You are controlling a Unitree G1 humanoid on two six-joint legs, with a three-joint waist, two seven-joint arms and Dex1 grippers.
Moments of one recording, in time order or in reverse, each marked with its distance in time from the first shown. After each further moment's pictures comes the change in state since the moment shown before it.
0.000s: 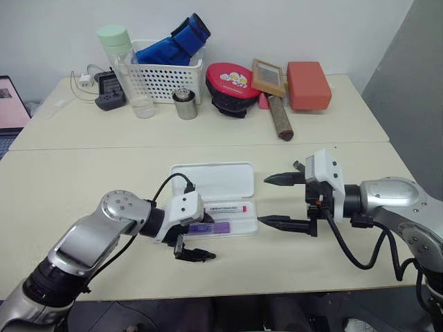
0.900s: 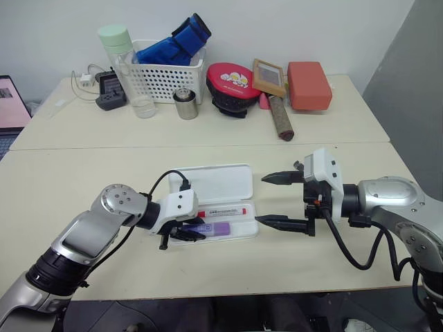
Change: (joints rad) left arm -0.060 0.052 -0.104 0.167 0.158 -0.168 -0.075; right arm -0.010 0.020 0.003 -0.040 0.006 0.007 -0.001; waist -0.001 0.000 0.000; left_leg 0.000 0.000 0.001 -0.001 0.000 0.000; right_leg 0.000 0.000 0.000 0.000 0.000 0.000
